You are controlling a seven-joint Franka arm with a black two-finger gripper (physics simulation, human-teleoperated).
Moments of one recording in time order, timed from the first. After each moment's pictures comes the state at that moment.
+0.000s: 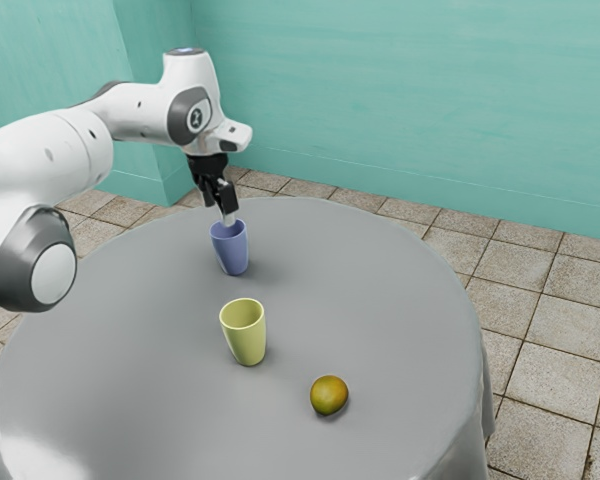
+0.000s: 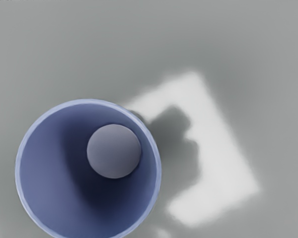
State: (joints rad) arm 0.03 0.74 0.14 -1.08 -0.08 1.83 0.64
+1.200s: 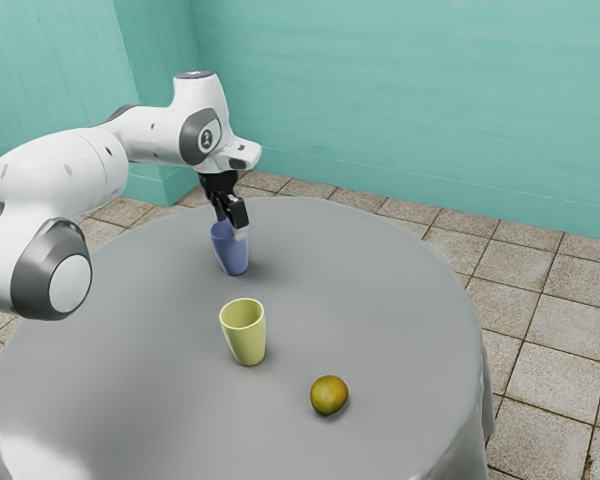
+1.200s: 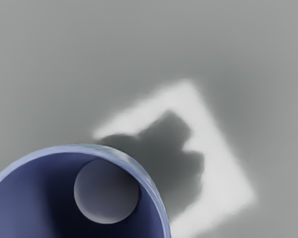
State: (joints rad) arm 0.04 0.84 0.11 -1.03 -0.10 1.88 0.66
